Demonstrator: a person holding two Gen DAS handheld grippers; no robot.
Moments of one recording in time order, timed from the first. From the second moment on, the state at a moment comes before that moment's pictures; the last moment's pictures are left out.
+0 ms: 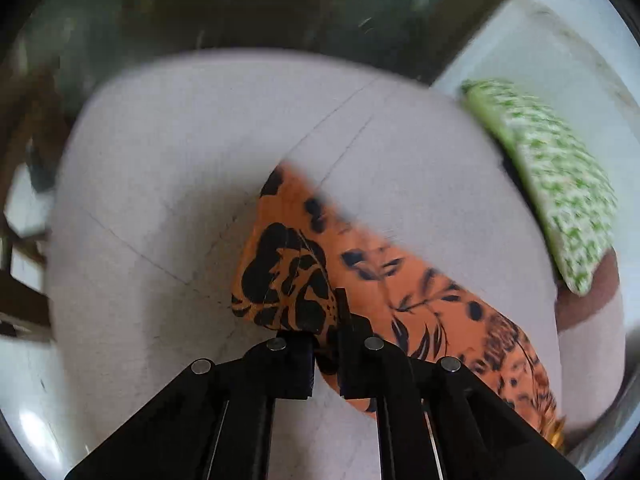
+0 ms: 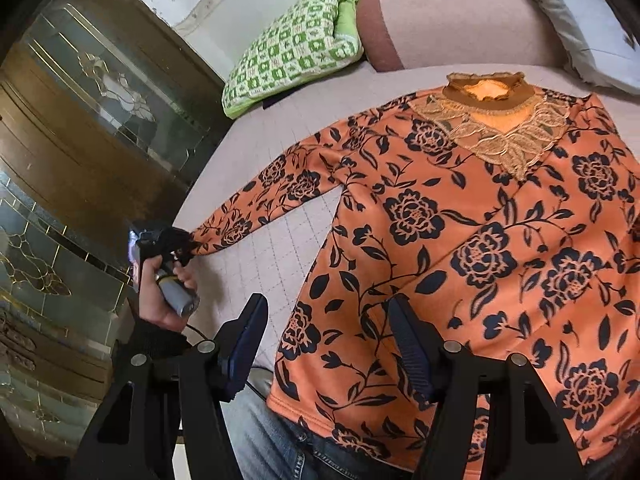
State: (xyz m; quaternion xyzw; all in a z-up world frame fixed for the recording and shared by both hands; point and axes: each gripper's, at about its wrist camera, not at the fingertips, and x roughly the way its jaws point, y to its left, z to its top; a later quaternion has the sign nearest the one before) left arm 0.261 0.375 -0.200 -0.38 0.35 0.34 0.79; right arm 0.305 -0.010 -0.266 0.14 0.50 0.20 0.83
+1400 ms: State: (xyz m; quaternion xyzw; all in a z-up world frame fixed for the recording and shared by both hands) left arm 0.203 0.020 -0.156 -0.11 0.47 -0.14 0.86; right arm 0.286 -0.194 -0.367 0.28 0.54 0.14 0.78
